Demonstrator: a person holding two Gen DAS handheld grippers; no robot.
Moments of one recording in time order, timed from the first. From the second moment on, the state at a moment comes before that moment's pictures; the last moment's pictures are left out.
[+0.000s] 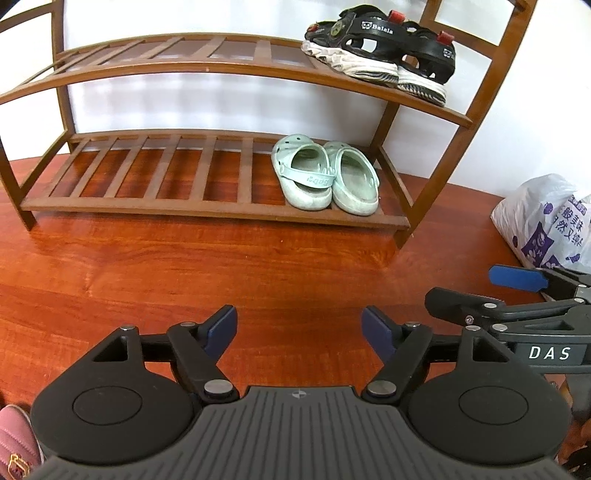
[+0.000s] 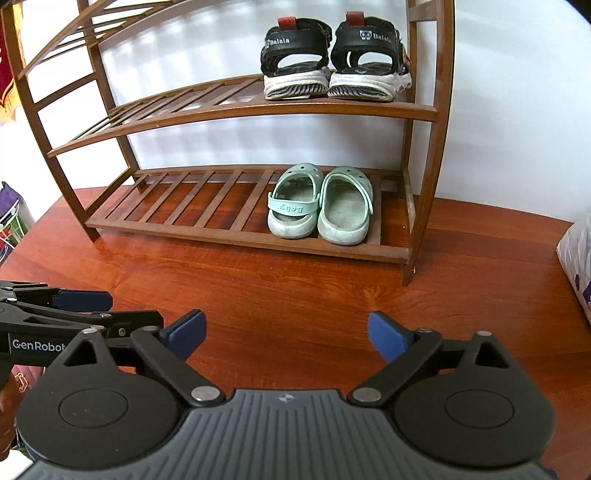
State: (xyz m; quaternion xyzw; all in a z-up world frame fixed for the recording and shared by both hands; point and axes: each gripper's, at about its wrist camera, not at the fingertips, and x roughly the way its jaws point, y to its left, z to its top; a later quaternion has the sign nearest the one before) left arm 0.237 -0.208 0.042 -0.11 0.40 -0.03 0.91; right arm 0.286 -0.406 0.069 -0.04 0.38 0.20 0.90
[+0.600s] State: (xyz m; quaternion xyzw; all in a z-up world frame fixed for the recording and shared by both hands) left arm 0.185 -0.206 0.051 -0.12 0.39 -0.01 0.91; right arm 0.246 -0.413 0.079 -0.05 0.38 0.20 0.90
